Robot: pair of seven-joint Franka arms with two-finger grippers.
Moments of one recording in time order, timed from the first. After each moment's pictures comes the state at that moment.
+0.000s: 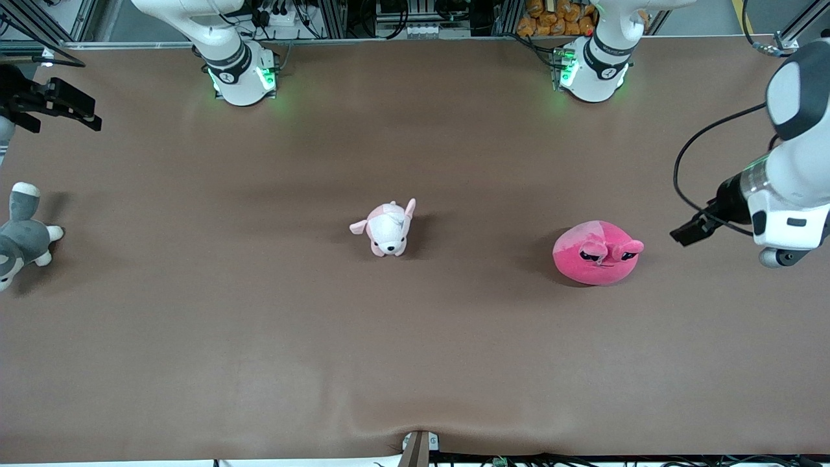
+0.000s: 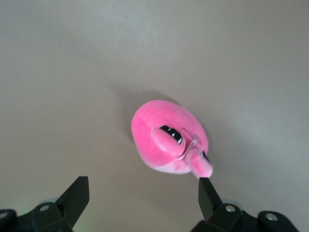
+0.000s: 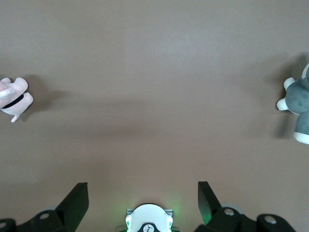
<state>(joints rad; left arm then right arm) -0.04 0.19 -0.05 -1.60 0.05 1.71 -0.85 0.04 -0.07 -0.04 -1.50 -0.01 1.31 -0.03</state>
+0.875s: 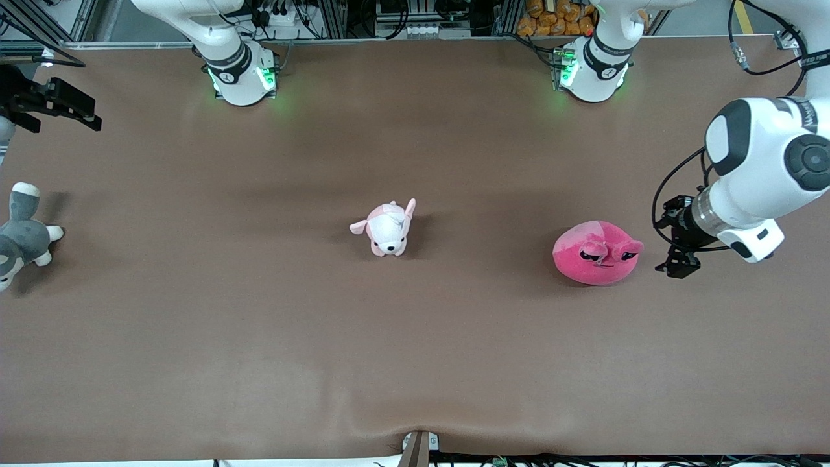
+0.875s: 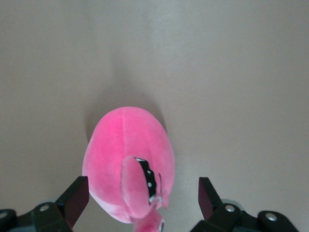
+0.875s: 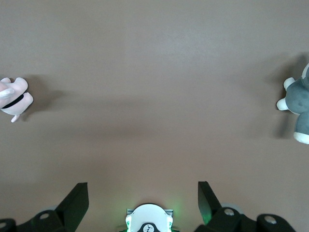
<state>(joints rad) -0.01 0.18 -0.05 -1.94 0.01 2.10 -1.50 0.04 -0.07 -0.04 -1.50 -0.01 1.31 -0.03</state>
